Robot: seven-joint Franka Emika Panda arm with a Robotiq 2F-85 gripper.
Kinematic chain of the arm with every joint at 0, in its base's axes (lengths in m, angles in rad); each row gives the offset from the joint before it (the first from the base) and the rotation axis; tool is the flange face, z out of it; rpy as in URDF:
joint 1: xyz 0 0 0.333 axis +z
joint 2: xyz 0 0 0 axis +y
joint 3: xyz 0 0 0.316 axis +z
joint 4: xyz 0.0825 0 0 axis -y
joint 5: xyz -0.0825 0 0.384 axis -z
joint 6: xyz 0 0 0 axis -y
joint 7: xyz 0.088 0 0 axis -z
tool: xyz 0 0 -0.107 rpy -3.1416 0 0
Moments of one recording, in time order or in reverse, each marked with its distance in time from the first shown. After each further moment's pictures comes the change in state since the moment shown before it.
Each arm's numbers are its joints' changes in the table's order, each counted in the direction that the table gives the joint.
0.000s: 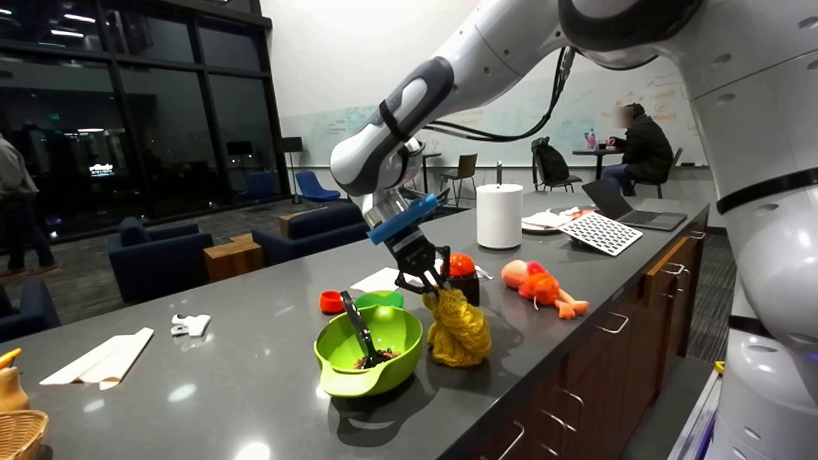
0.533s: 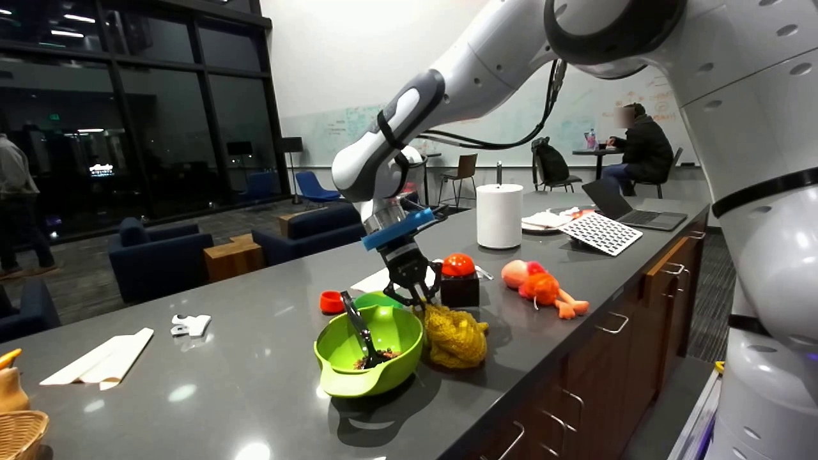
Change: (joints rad) arm -0.004 0.046 -0.022 0.006 -0.132 0.082 -0.032
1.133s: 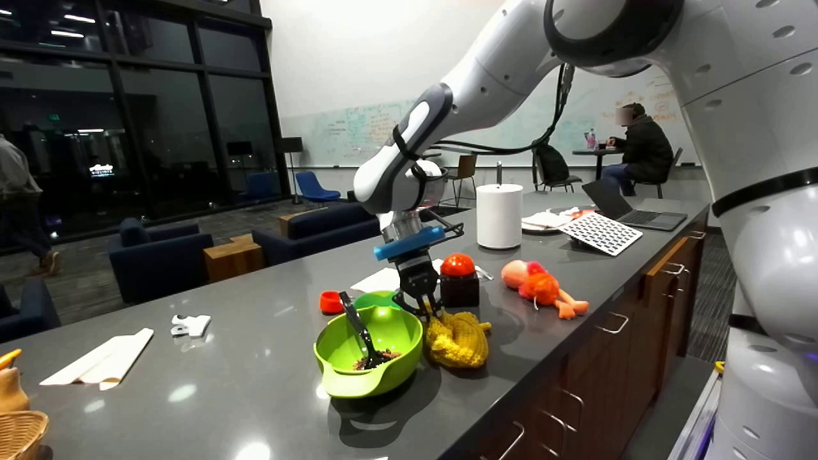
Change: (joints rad) arm -0.018 -0.009 -0.054 -0.103 -0.088 0.169 0.019
